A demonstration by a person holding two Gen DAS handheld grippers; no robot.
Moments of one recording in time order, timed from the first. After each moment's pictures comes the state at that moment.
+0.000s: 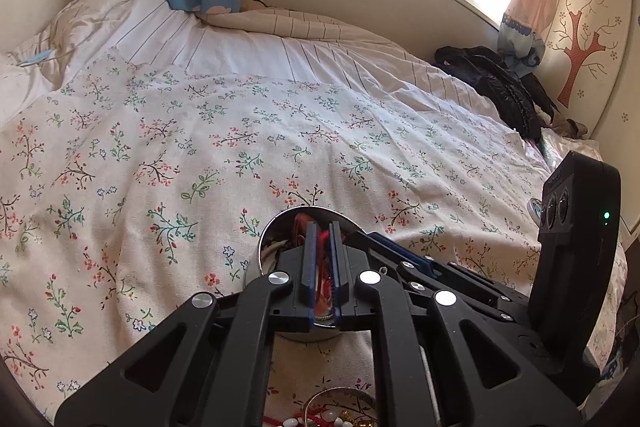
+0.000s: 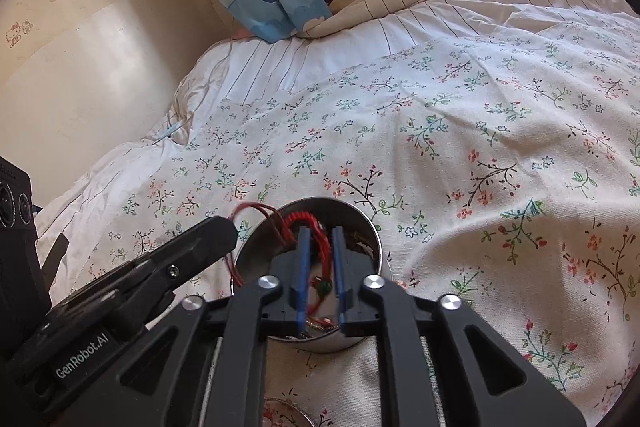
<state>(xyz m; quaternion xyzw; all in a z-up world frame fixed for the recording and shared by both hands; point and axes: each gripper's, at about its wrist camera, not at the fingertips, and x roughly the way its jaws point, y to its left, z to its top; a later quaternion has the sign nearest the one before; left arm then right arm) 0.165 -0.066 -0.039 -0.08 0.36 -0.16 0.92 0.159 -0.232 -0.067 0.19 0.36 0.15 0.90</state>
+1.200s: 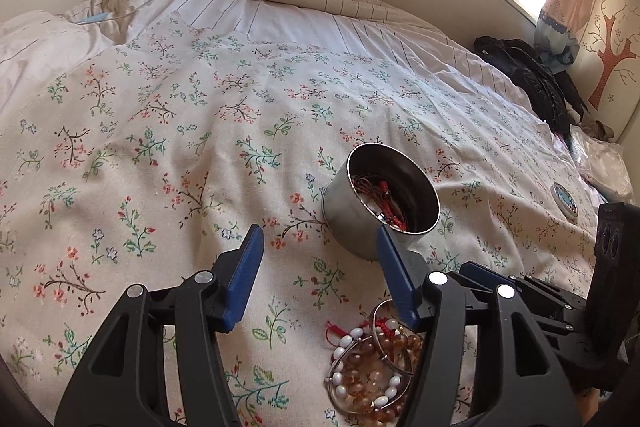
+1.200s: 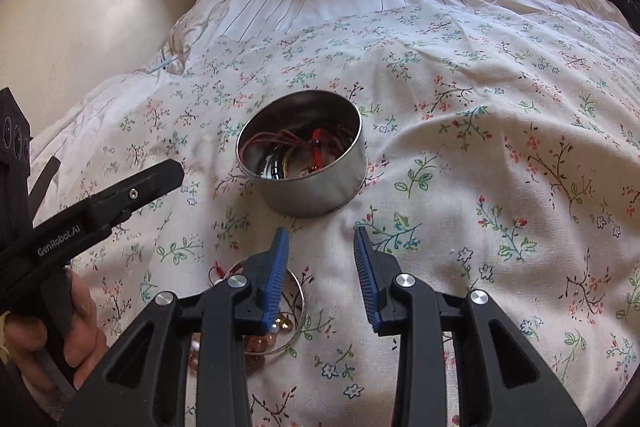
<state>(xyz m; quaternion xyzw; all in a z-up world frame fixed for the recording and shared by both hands) 0.112 -0.012 -0.045 -0.08 0.40 -0.10 0.91 0.087 -0.224 -0.074 0.10 0.44 0.15 0.88</state>
